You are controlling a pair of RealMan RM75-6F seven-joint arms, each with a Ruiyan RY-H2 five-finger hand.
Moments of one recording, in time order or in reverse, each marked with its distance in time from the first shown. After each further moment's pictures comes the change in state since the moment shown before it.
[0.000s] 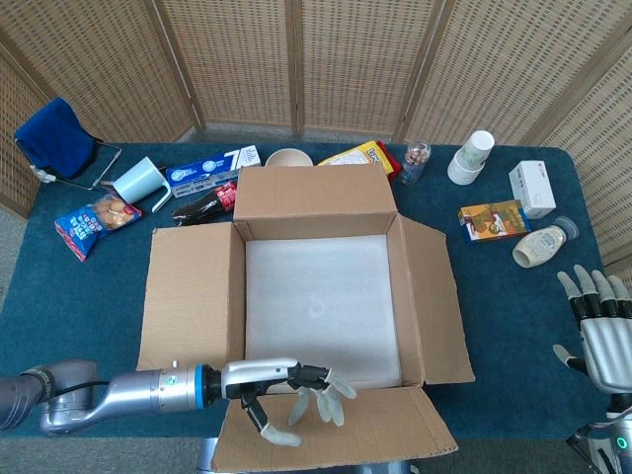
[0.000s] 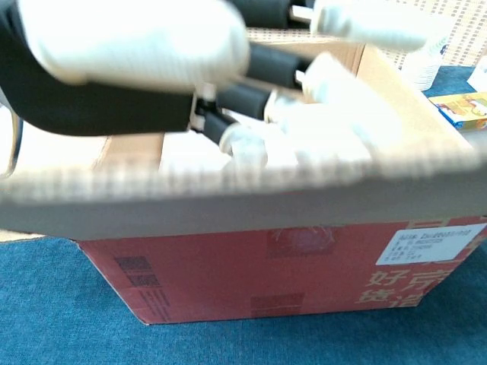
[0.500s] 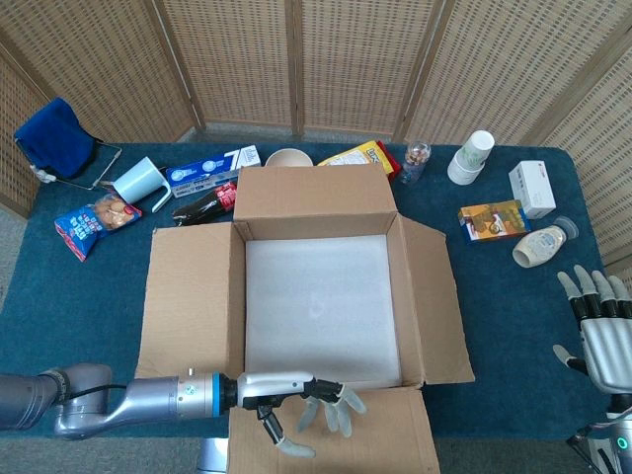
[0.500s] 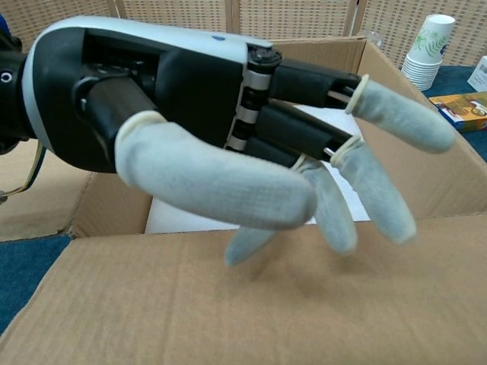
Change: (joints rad) left arm -0.058 -0.017 0.000 -0.055 -0.091 -0.108 0.165; right arm 0.000 0.001 0.000 0.001 0.001 -0.003 0.005
